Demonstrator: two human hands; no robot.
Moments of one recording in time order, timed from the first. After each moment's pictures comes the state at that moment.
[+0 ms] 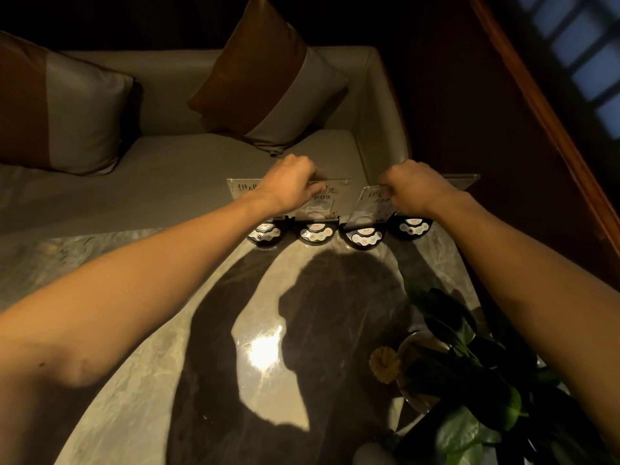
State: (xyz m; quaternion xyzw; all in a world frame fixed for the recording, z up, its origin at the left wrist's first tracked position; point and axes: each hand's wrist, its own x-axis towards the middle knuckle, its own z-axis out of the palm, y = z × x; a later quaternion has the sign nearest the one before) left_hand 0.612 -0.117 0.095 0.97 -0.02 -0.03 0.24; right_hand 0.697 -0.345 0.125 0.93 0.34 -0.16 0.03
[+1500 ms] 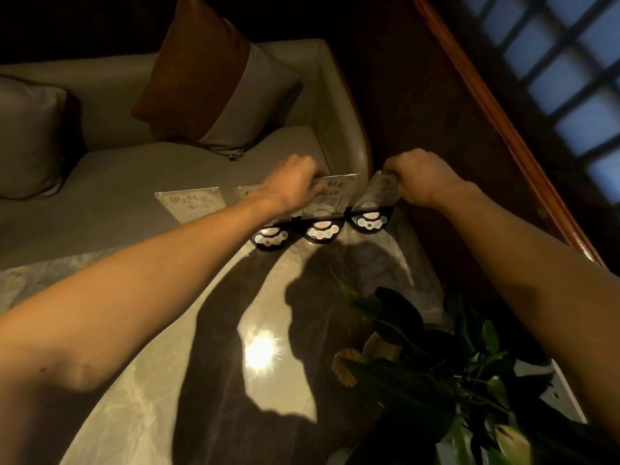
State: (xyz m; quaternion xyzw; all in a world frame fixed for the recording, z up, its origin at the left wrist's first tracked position) left_hand 0.665 -0.206 0.094 0.97 -0.07 -0.08 0.23; right_hand 0.737 -0.443 0.126 0.95 0.27 -0.13 0.01
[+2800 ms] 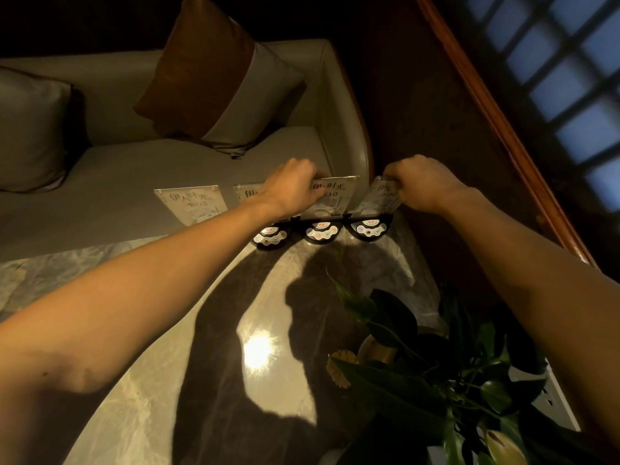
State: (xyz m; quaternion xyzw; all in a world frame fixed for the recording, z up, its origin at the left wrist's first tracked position) left_hand 0.662 -0.208 0.084 0.96 -0.04 -0.06 0.25; right_hand 0.738 -0.450 0.123 0.95 0.29 -0.15 0.00
